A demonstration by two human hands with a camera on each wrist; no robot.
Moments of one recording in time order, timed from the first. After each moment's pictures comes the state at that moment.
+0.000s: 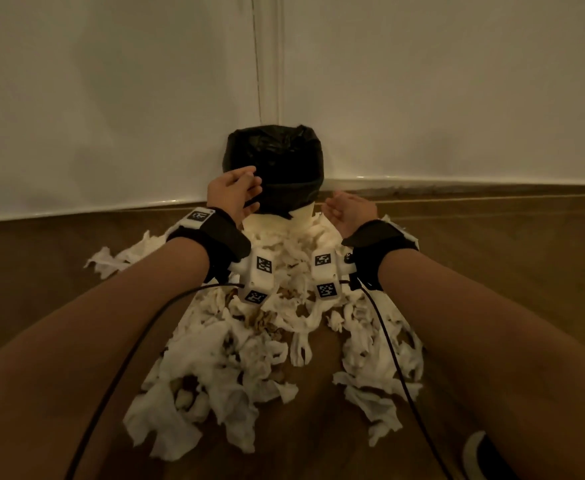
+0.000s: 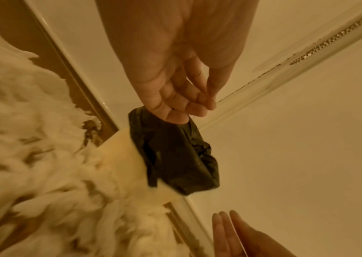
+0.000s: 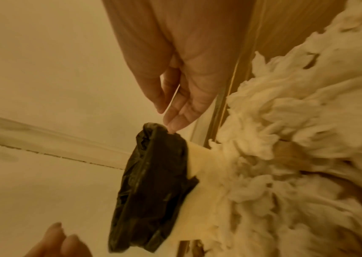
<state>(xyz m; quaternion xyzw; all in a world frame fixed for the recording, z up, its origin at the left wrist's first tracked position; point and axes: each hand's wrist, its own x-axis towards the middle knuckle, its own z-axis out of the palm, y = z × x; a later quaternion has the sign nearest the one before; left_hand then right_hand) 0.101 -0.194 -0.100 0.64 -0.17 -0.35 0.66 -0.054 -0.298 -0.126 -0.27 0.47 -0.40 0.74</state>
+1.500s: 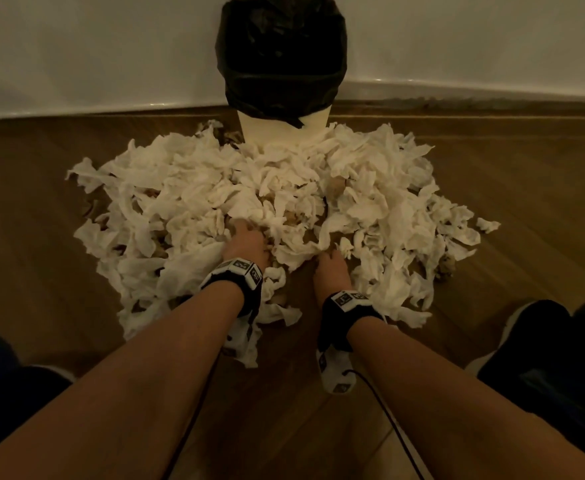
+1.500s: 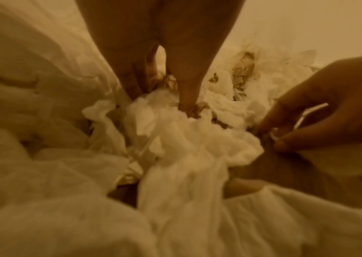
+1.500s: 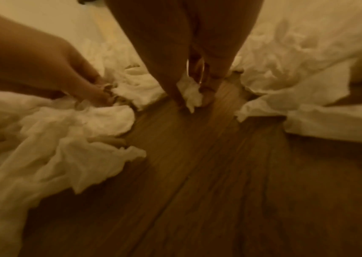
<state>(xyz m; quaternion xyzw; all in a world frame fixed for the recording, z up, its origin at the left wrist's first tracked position) 0.040 -0.094 -0.308 0.86 -0.45 -0.26 0.03 -0.119 -0.145 -0.318 -0.82 0.51 0.12 0.25</state>
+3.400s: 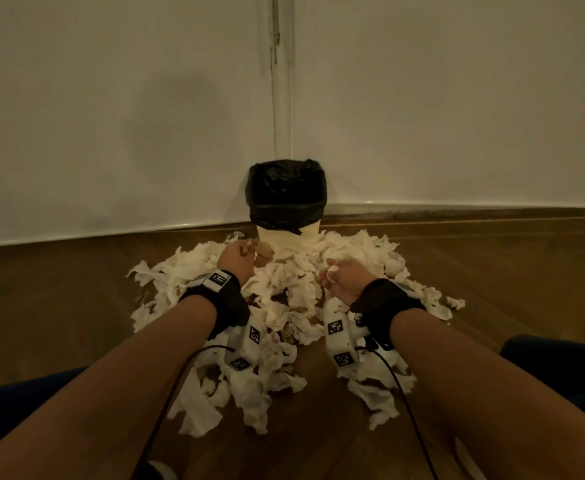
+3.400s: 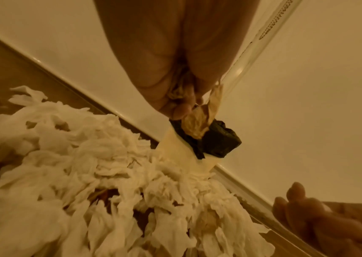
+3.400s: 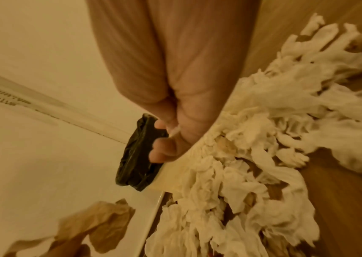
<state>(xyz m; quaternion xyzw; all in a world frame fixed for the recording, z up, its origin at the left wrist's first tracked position) 0.060 -0.087 -0.114 0.80 -0.30 -0.27 0.44 -0.122 -0.178 -0.119 -0.42 0.47 -0.19 0.75</state>
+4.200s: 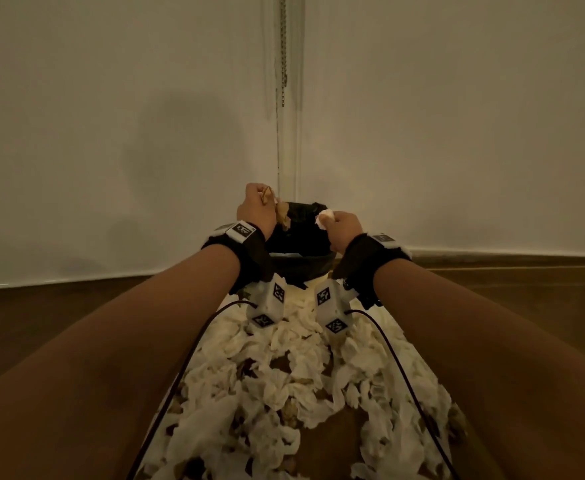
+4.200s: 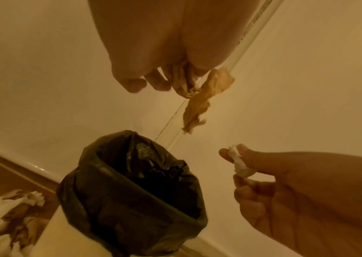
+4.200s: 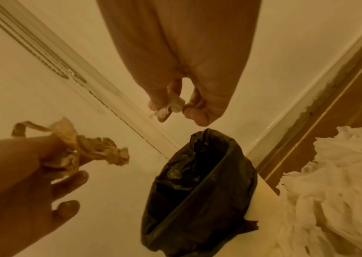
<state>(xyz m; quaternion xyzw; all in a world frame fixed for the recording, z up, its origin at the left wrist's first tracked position) 0.115 -0.239 -0.041 0.76 -0.35 -0.16 0.52 -0.009 -0.326 -0.064 -0.70 0.46 -0.25 0.49</state>
